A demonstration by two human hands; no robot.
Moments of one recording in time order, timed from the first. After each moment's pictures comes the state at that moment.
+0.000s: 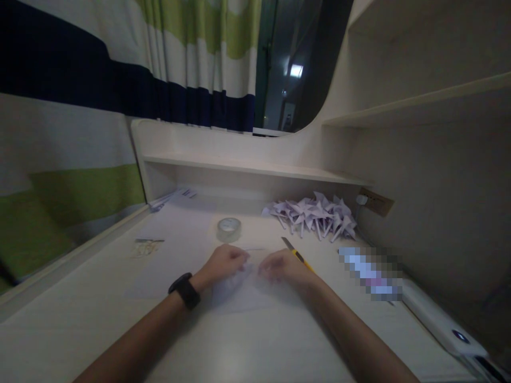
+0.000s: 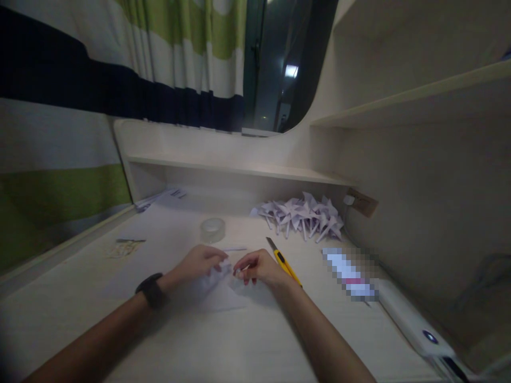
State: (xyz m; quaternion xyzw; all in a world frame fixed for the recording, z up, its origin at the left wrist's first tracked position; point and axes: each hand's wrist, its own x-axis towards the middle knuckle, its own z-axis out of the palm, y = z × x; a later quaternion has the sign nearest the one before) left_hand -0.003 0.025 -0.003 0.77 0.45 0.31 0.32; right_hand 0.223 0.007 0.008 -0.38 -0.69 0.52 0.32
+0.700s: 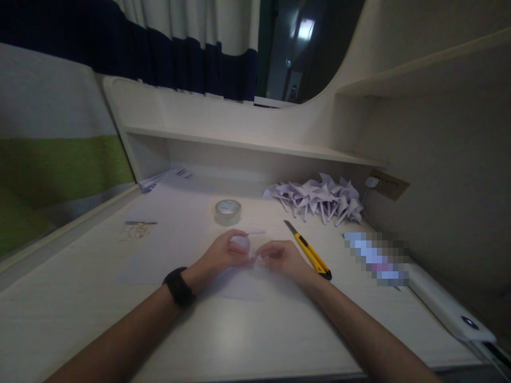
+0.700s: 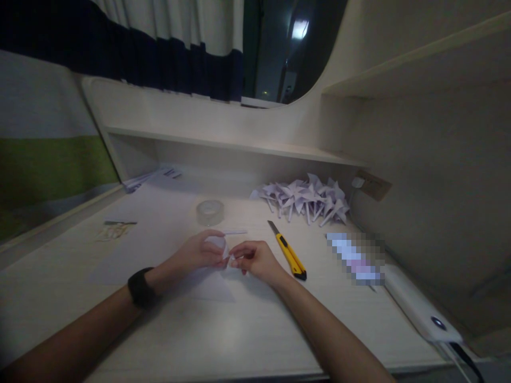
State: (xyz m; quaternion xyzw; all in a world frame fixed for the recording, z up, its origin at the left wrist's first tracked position) left_hand -0.003 0.010 -0.019 0.57 0.38 0.38 0.62; right_hand 0.207 -0.003 -0.012 -0.42 -0.67 0.48 0.38
